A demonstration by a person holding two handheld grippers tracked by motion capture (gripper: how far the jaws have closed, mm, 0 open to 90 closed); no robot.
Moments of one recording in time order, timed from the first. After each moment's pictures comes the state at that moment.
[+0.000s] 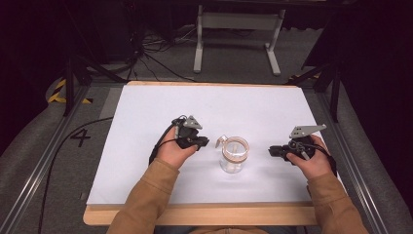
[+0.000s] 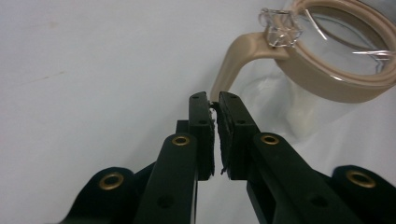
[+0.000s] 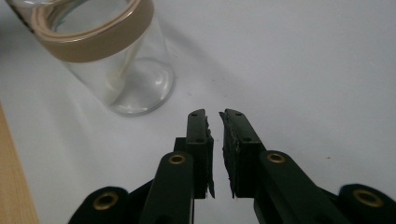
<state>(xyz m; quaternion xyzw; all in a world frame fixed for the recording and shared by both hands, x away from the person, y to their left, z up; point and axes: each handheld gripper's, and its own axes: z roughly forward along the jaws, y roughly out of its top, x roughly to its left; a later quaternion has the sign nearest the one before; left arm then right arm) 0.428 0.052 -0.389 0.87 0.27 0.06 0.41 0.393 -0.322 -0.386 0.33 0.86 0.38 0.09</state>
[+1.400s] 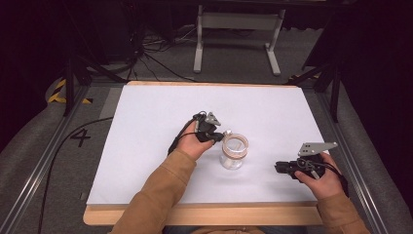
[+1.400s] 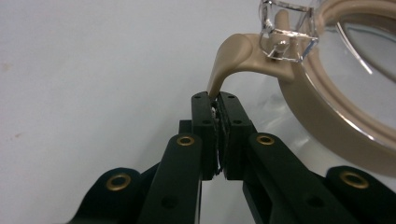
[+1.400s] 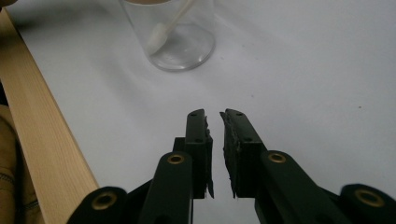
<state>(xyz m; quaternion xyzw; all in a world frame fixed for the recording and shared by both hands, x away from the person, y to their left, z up) 0.465 0.006 -0.405 0.89 0.23 0.08 0.40 0.343 -0.333 -0.390 0.33 0.86 0.38 0.09</state>
